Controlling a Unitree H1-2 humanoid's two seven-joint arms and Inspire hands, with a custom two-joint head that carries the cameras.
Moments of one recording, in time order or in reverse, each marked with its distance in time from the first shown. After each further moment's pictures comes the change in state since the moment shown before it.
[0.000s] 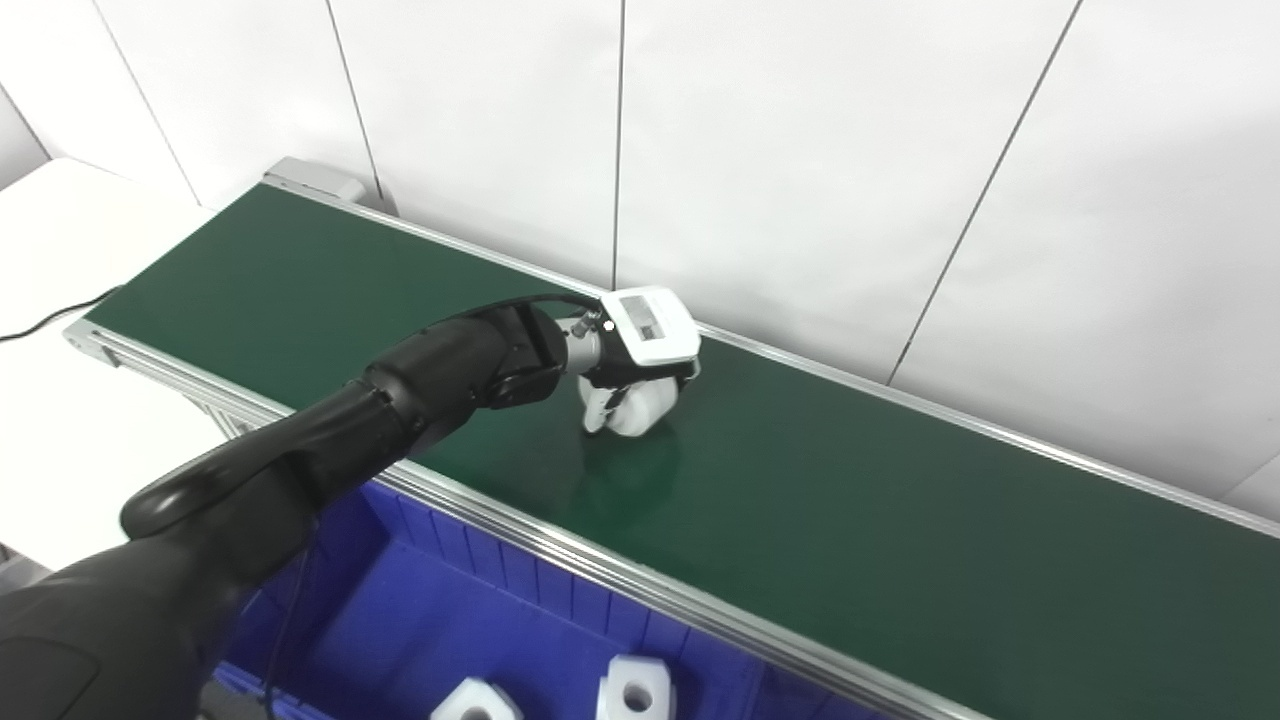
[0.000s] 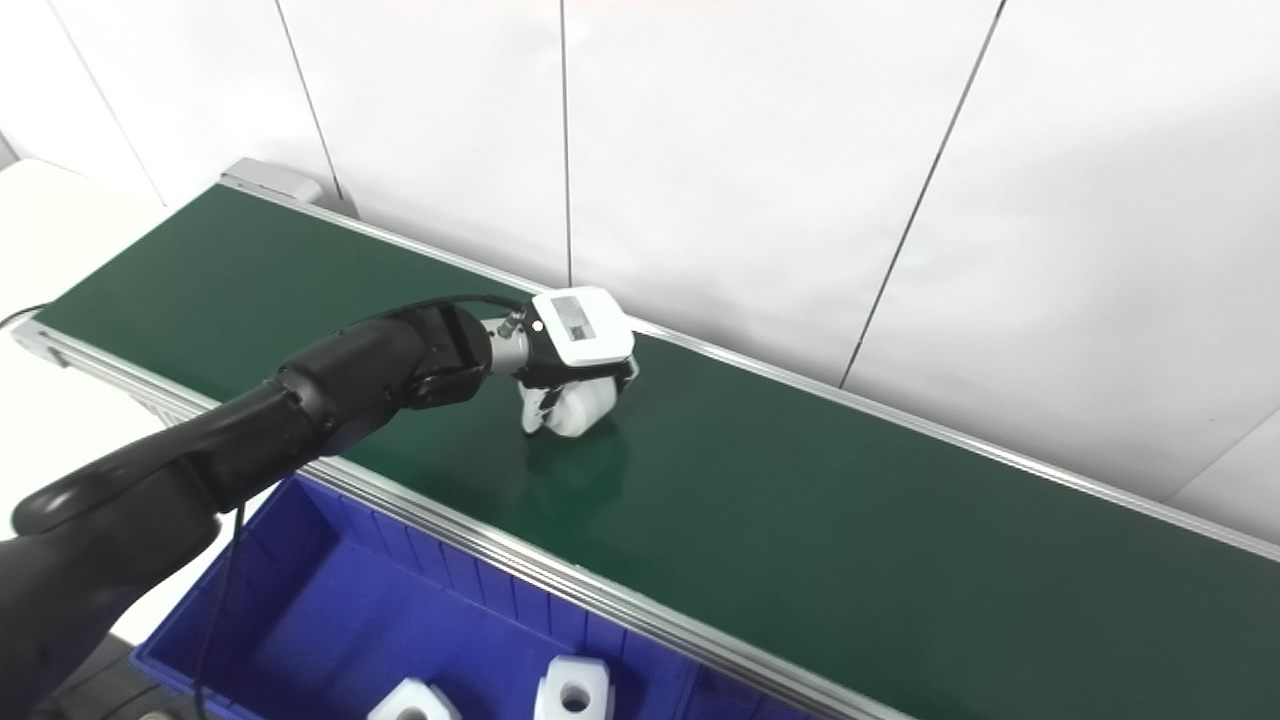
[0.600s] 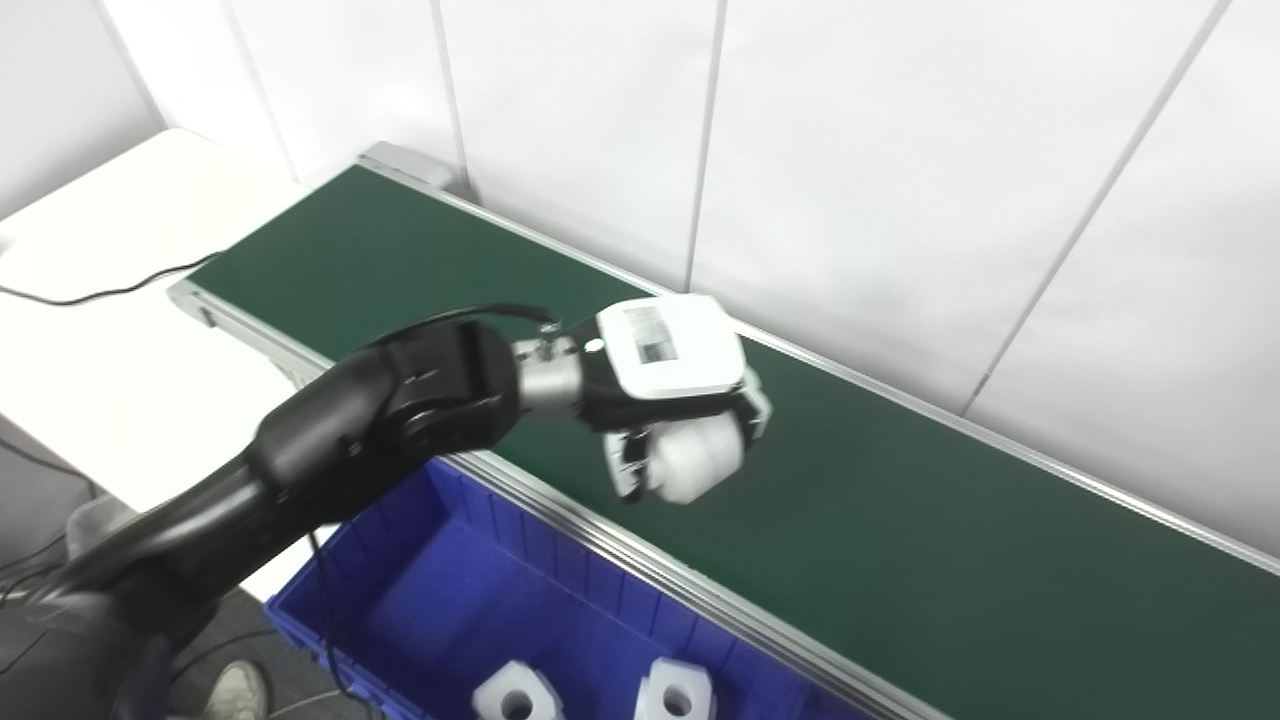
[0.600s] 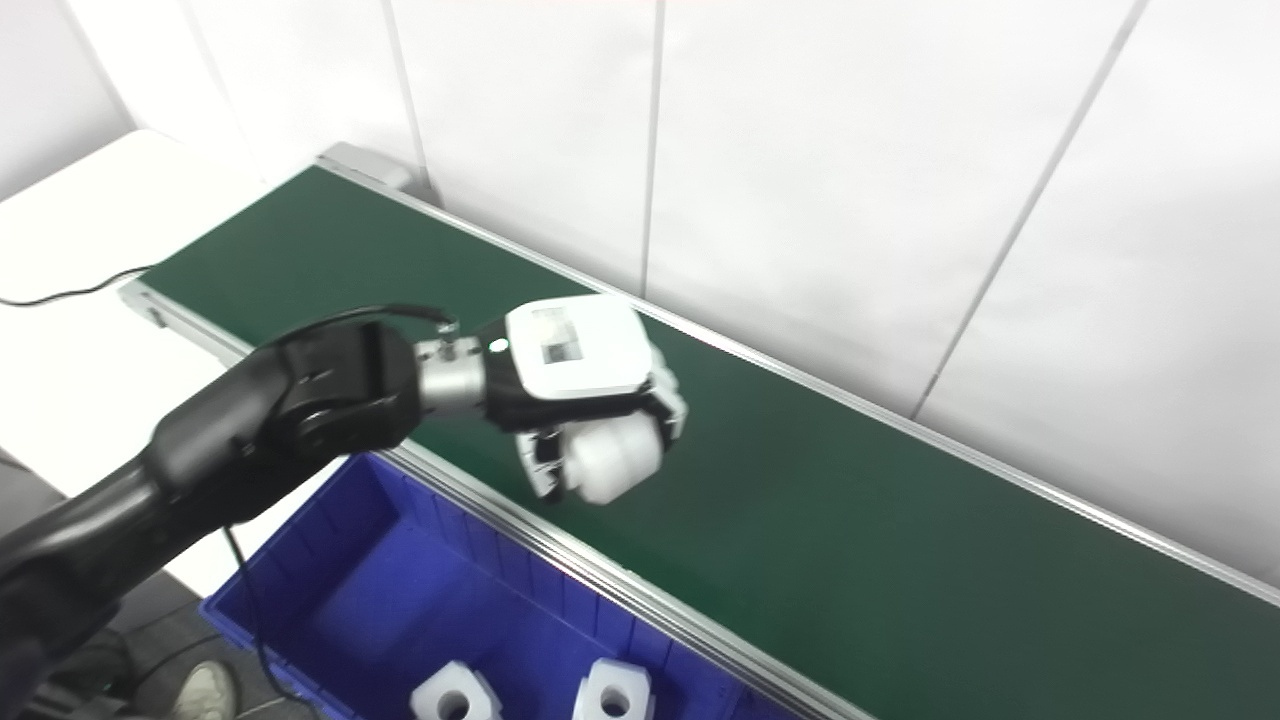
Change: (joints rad) left arm 0.440 0.134 0.351 -0.706 -0.268 0.076 -0.254; right arm 0.072 0.036 -0.149 -0.157 0.197 0.000 0.232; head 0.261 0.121
